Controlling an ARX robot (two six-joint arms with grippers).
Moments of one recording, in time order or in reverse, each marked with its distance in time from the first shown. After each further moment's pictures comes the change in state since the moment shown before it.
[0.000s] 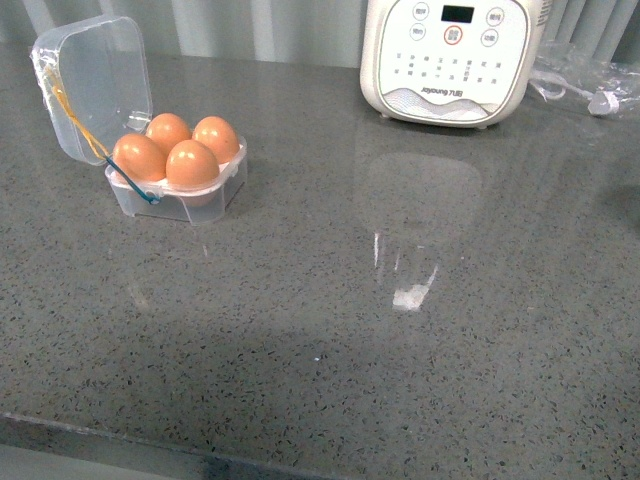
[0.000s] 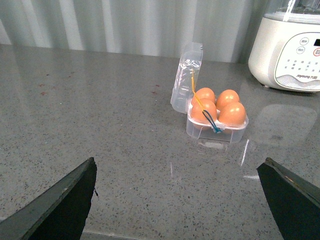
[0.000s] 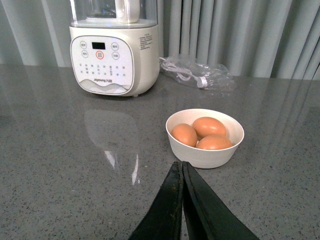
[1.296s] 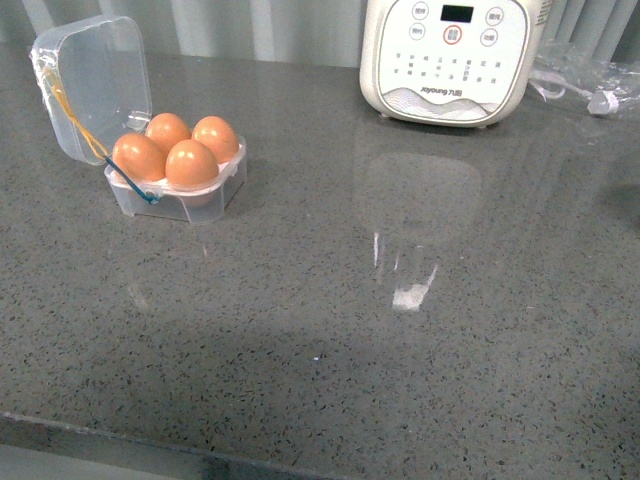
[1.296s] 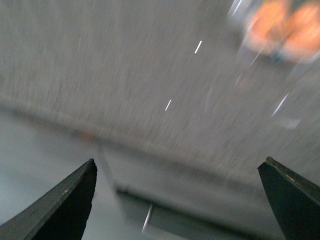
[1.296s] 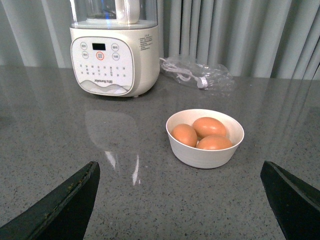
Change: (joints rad) left arm -0.089 0.236 0.144 -0.377 -0.278 -0.163; right arm 0.000 0.000 0.000 0.000 0.000 0.001
